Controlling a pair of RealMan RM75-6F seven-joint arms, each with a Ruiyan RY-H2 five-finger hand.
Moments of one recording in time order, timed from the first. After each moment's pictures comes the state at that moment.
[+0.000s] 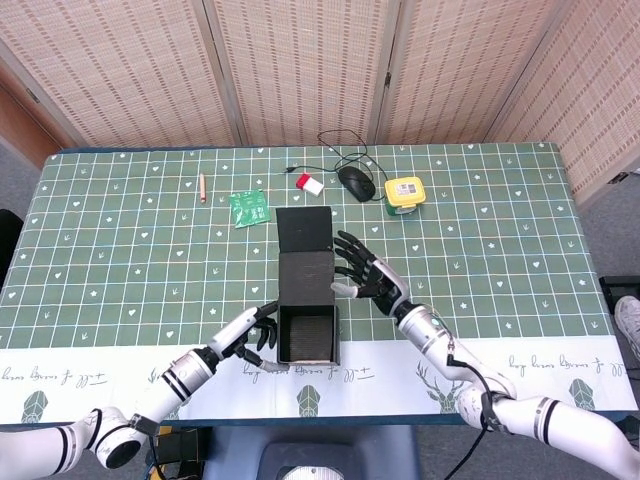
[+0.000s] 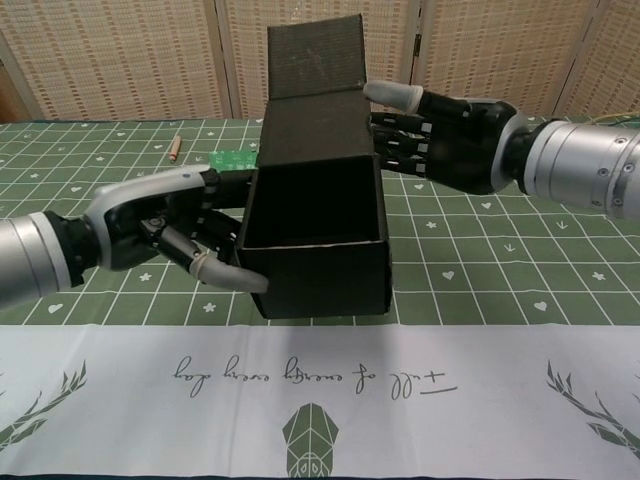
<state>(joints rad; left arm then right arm) -0.70 -1.52 -0.08 -1.54 1.54 0.93 -0.84 0.63 -1.53 0.46 -1.54 -1.35 0.59 1.41</state>
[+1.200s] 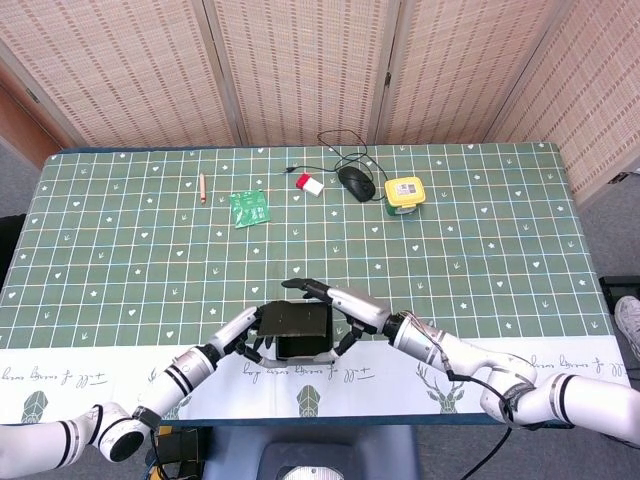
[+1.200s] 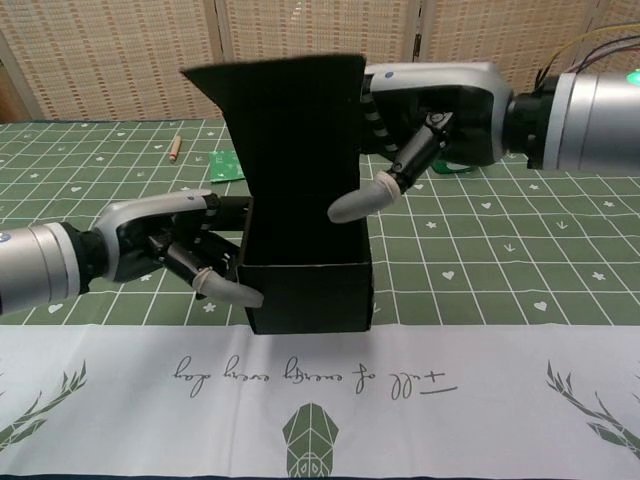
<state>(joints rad) -0.73 -1.52 -0.08 -1.53 1.41 0.82 -0.79 0.87 -1.30 0.17 -1.62 -1.76 0.76 0.99</state>
